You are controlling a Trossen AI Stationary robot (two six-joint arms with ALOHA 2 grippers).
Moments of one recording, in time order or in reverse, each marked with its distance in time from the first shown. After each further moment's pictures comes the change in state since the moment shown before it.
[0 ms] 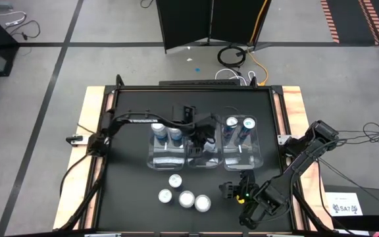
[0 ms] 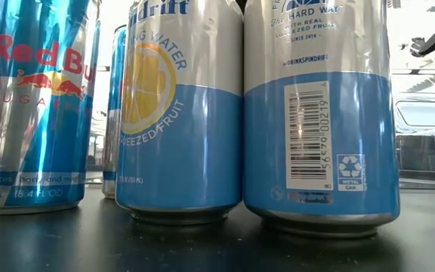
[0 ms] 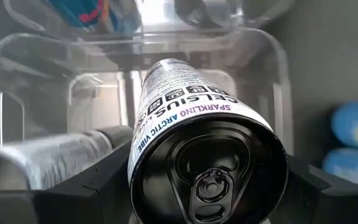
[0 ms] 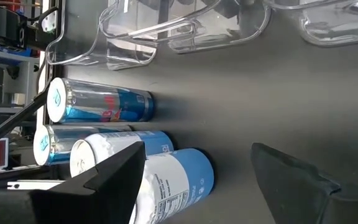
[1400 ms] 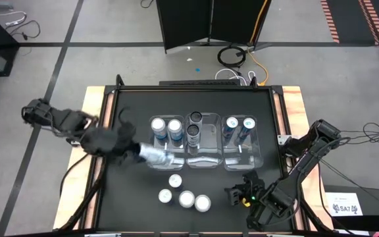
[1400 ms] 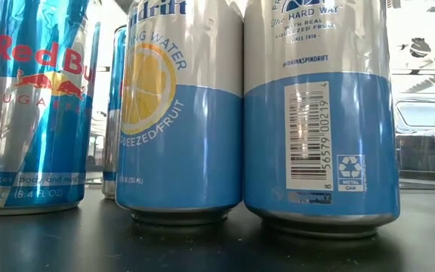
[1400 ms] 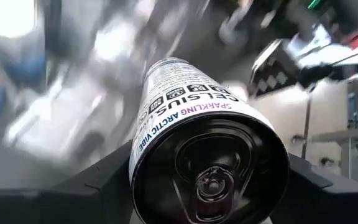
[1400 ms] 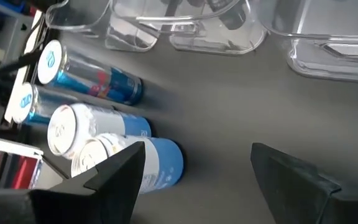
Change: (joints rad) left arm -0.427 -1.036 -0.832 0.219 -0.211 -1.013; right arm 0.053 -0.027 0.000 -0.078 0.006 -0.184
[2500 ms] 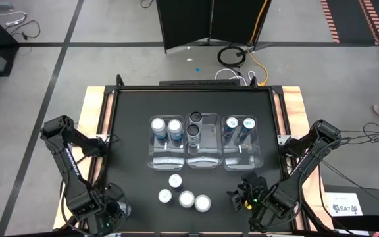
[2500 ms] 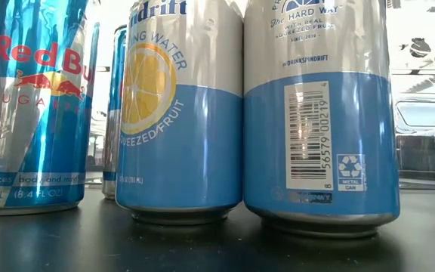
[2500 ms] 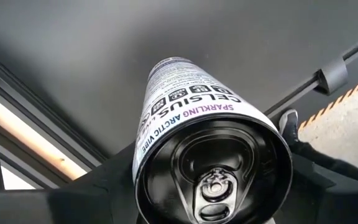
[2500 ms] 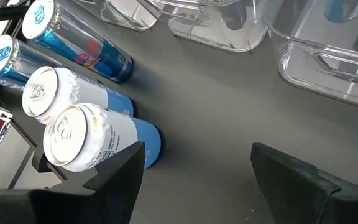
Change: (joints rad) left arm -0.662 0.519 -0.010 -0.139 0.152 -1.040; right arm 0.021 0.000 0.000 -0.028 -0.036 -0.166
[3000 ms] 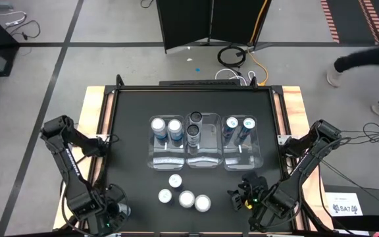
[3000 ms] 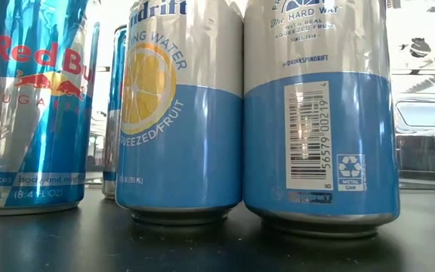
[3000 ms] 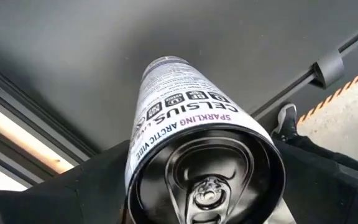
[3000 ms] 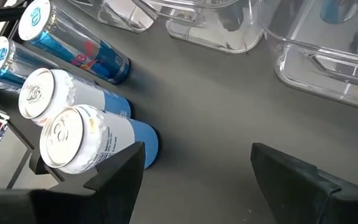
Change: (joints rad) left arm -0.001 0.002 -0.002 0.027 0.010 0.029; right arm 0.000 0.000 0.000 -0.012 0.000 0.009
